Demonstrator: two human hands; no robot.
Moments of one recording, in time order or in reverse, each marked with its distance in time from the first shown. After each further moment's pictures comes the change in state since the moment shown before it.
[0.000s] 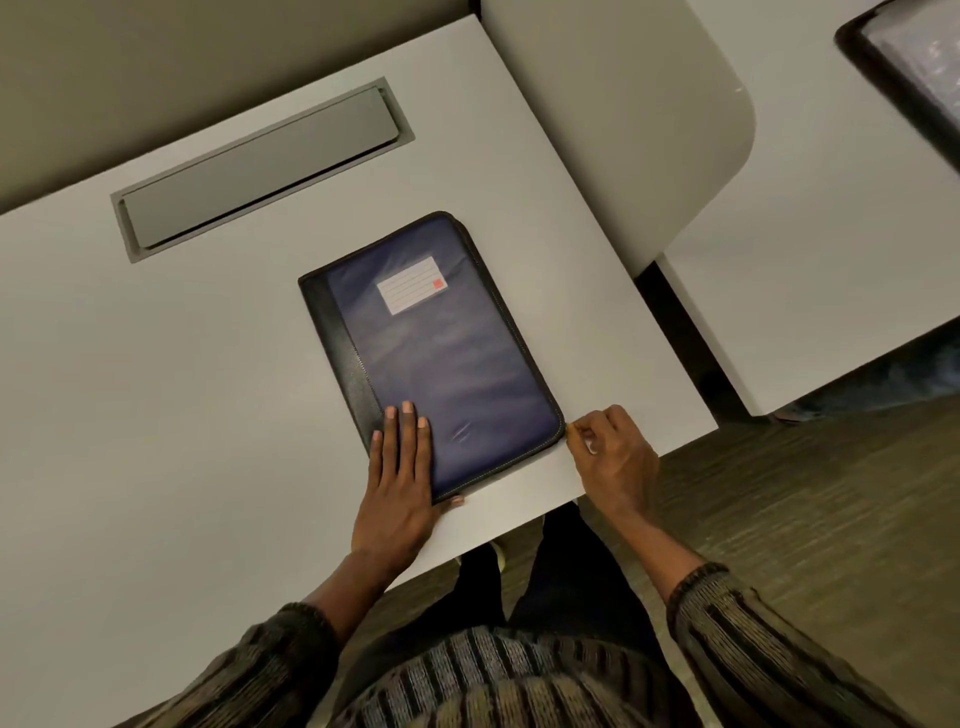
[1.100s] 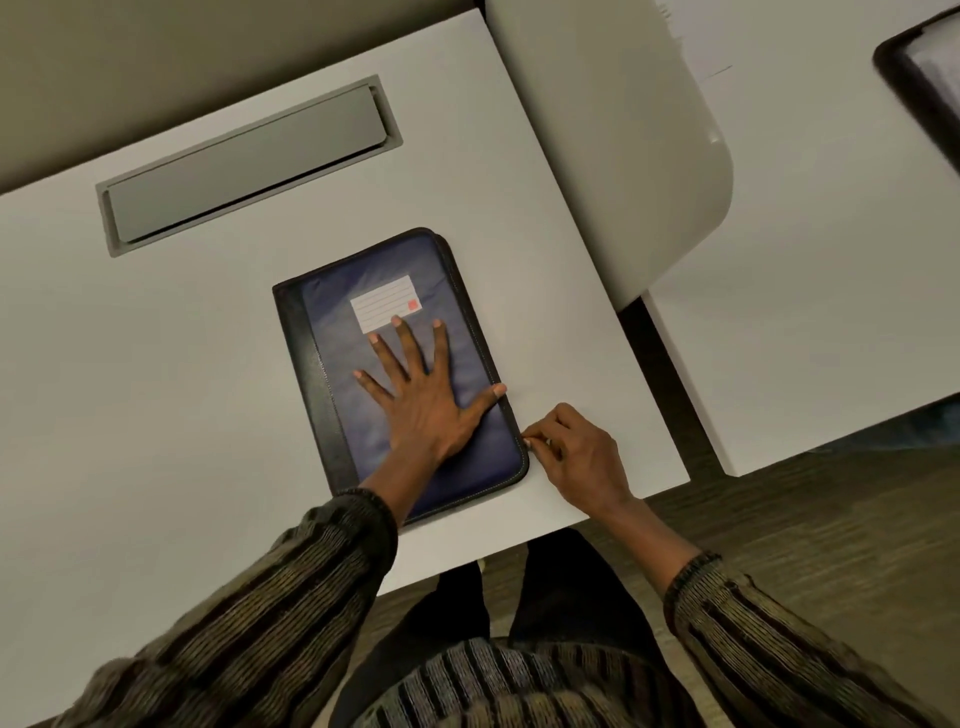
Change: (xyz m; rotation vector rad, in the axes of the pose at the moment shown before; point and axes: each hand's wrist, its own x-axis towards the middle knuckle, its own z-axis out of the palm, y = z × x) left_hand 0.168 0.075 -0.047 -0.196 -0.018 -0.441; right_hand 0.078 0.027 -0.010 0.201 -0.347 -0.318
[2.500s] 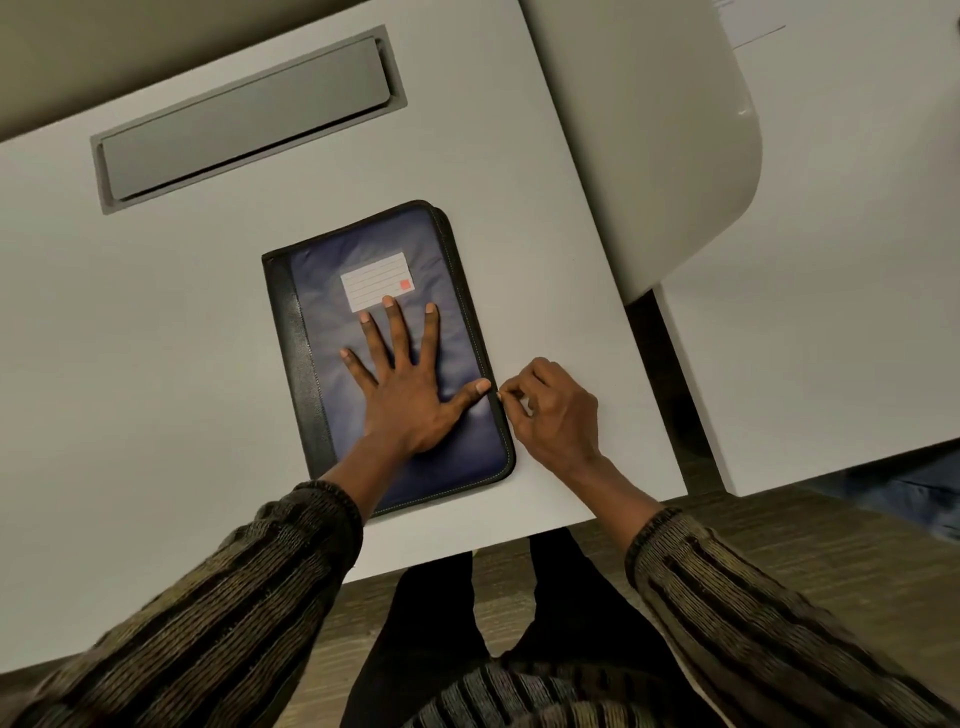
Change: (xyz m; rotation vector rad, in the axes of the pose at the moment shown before) left_hand 0.002 -0.008 0.005 0.018 0.005 0.049; right_hand 0.056 -0.004 0.007 -0.024 0.190 -0.076
